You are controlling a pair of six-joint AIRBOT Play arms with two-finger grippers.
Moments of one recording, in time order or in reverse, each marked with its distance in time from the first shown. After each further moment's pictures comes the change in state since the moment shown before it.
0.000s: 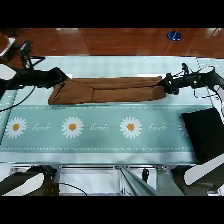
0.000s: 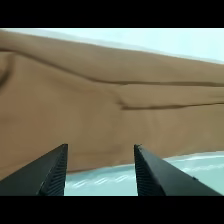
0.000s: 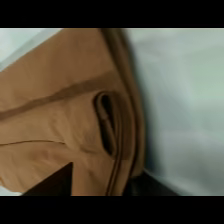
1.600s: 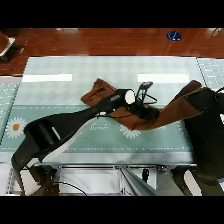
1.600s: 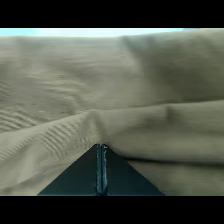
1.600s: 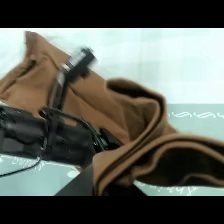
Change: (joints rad) left arm -0.887 -0.760 0.629 -0.107 -0.005 -0.165; right arm 0.005 1.262 -0.504 -0.228 0.143 0.043
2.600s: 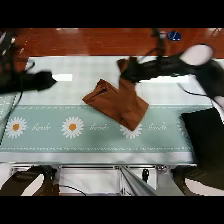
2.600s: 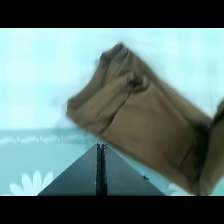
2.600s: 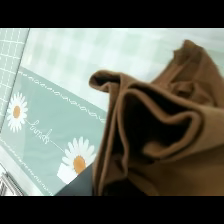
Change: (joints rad) left arm 0.821 1.170 -0.748 0.324 -0.151 -0.040; right arm 0.604 -0.782 0.471 0.224 -0.320 0.006
